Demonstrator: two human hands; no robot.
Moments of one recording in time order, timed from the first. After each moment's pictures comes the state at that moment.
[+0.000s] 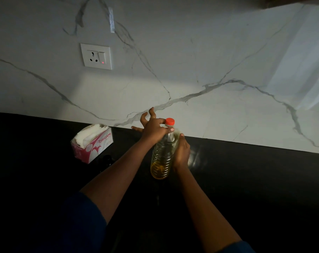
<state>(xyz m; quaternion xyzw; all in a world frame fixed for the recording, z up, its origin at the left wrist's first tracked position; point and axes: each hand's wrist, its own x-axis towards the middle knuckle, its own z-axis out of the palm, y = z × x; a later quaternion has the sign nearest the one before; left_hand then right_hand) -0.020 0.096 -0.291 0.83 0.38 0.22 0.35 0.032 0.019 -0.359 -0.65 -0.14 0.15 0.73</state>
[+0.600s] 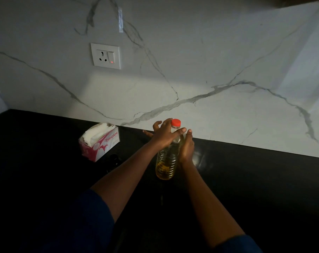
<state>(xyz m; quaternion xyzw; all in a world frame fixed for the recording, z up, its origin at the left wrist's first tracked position) -0.018 0.096 -0.306 0.85 0.36 0.15 0.35 0.036 0.035 -0.348 -0.64 -0.16 0.19 0.73</state>
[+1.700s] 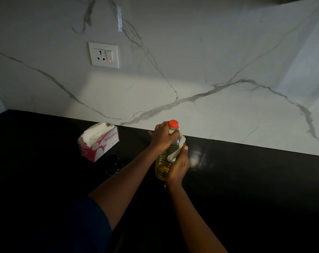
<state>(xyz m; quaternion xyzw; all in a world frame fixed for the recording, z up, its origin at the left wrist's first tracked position) -0.015 0.098 -0.320 0.82 0.31 0.27 0.40 -0.017 0.019 -0.373 -0.57 -0.10 0.15 0.80</state>
